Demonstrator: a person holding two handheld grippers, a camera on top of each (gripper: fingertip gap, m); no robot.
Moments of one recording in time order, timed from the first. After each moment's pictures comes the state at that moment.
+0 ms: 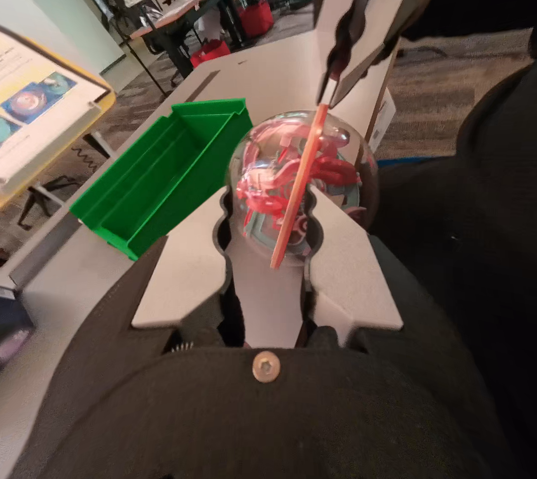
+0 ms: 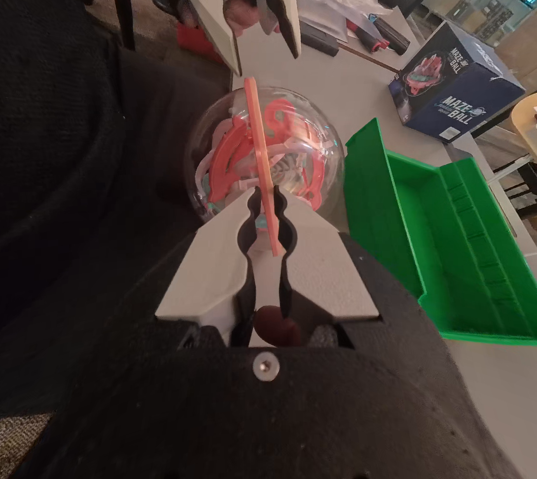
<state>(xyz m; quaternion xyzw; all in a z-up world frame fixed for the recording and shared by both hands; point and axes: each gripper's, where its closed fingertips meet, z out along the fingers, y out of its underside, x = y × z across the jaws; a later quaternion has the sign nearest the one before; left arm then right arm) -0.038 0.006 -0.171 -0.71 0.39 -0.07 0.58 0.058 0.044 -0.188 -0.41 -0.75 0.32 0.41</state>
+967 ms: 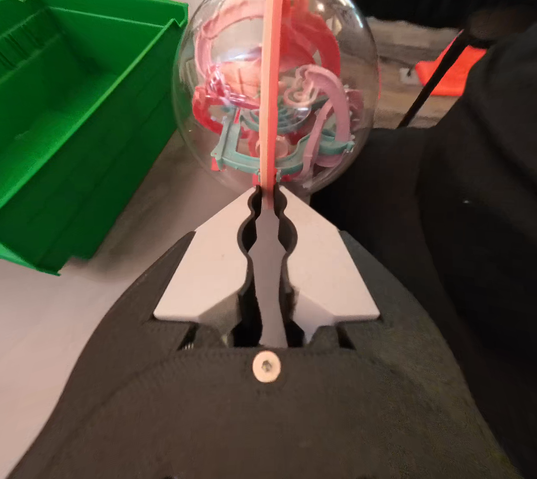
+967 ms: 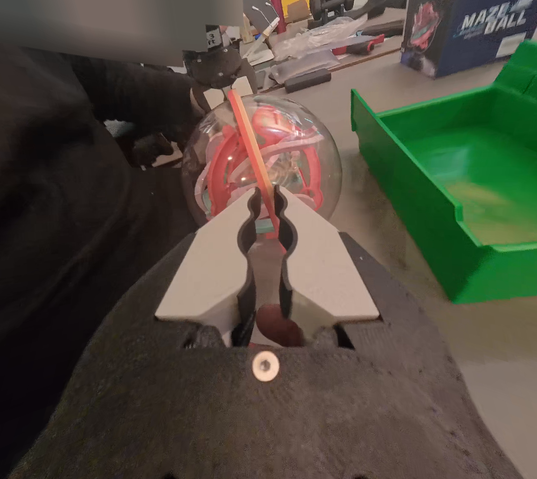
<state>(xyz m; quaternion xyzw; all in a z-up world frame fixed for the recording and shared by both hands) -0.051 0.034 -0.234 -0.76 0.41 -0.25 0.44 0.071 0.105 -0.188 -0.53 -0.57 0.56 0.29</state>
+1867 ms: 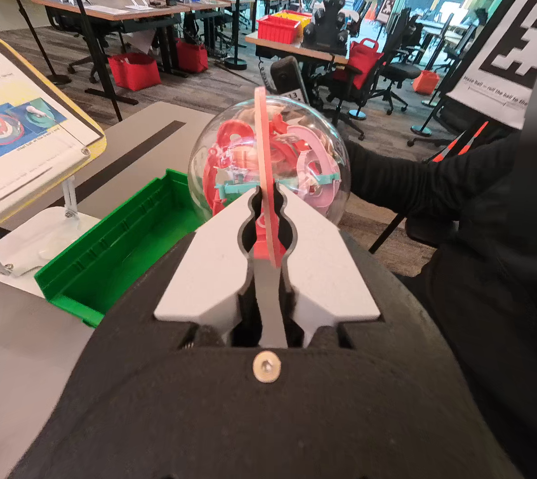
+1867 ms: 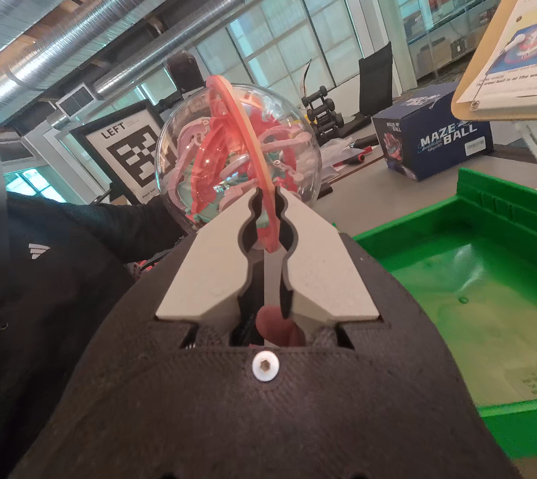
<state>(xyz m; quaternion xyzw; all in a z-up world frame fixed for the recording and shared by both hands) -0.080 0.104 -0.004 -0.72 0.31 -0.32 0.54 0.030 0.188 -0.056 -0.51 -0.40 0.70 0.29</state>
